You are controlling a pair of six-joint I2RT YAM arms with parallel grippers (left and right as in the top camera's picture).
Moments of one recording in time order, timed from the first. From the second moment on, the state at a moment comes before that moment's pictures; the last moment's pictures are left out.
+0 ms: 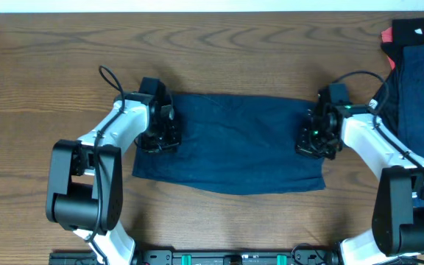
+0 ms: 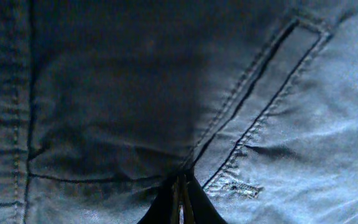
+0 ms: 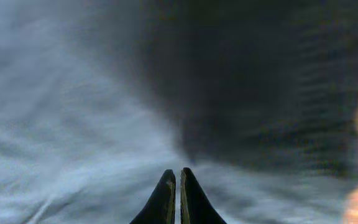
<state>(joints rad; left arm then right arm) -0.16 1.87 1.13 -0.86 0.29 -0.30 0.07 1.71 0.96 -0.76 -0.26 0.40</state>
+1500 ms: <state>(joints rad) -0.08 1.67 1.13 -0.57 0.21 -0.32 0.21 1.82 1.25 -0.58 -0.40 0.39</state>
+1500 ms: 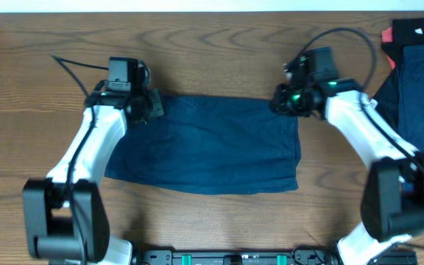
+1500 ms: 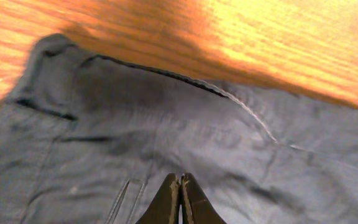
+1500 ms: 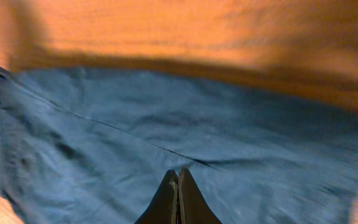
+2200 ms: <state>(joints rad) -0.02 1.92 1.14 -0.45 0.08 -0.30 0.14 2.01 1.26 -0.65 -0.36 0.43</state>
